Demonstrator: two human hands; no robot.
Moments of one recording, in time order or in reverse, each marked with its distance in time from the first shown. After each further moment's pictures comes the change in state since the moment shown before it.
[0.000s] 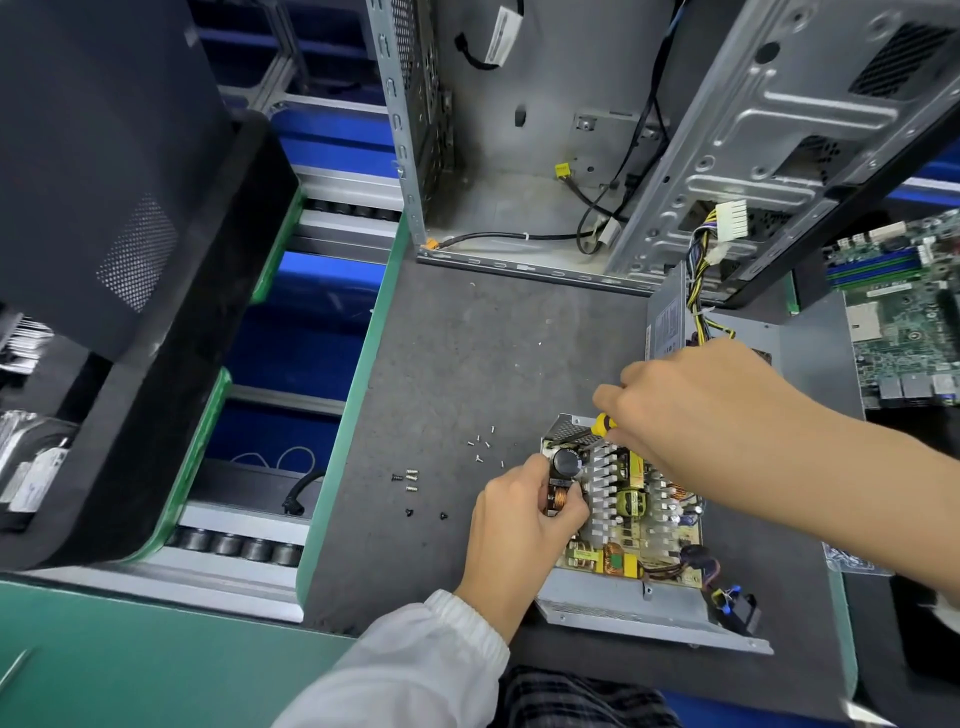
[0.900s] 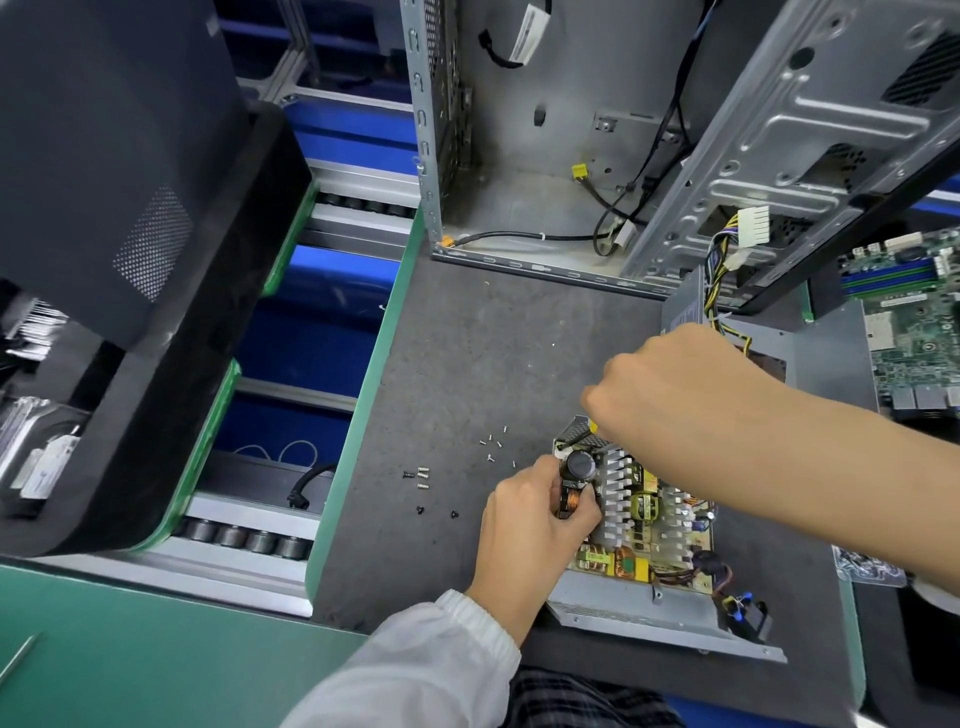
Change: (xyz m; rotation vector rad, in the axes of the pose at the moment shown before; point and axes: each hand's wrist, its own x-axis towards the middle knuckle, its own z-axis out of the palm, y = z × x) left_hand -0.001 -0.003 0.002 -0.029 0.011 -0.018; right_hand 0.017 -0.012 -0.032 -0.069 0.009 -0.064
